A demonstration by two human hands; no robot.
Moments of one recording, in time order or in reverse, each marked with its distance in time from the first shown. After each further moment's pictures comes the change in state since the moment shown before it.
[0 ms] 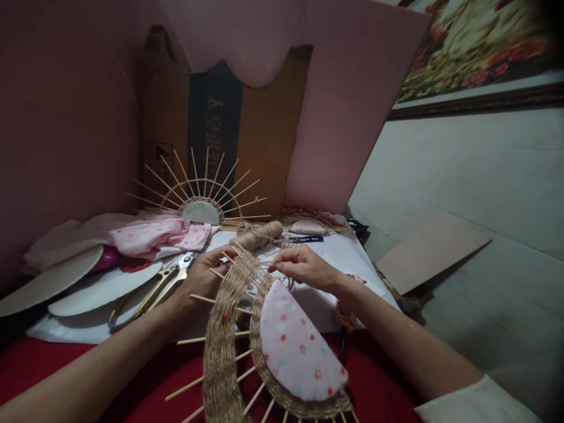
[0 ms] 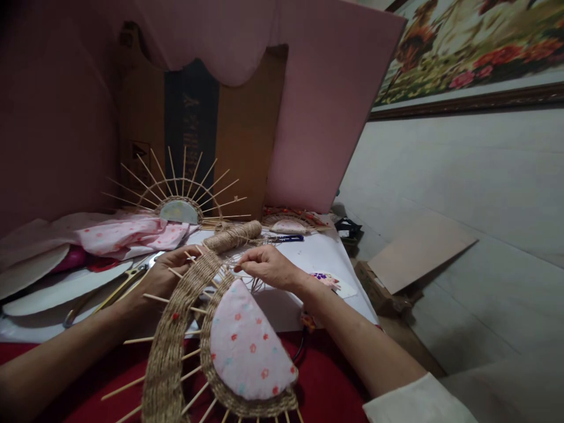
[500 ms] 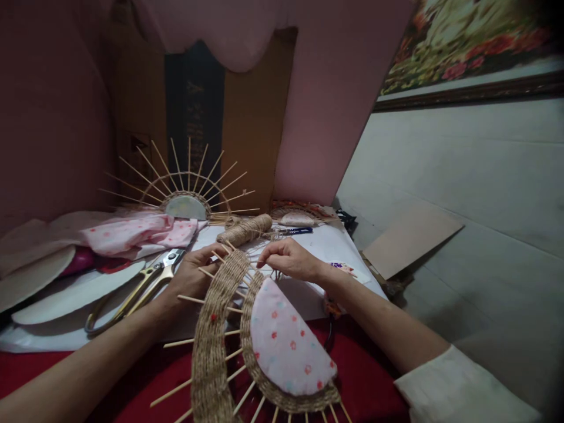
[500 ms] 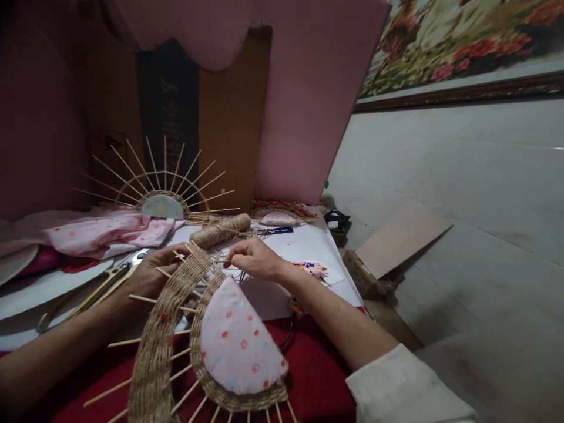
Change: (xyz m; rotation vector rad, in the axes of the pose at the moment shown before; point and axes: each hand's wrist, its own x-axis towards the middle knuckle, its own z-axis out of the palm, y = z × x) left_hand 0.006 -0.010 -0.004 0.050 -0.073 -0.023; right_hand 0.005 0.002 0.003 -0.103 0.038 0.023
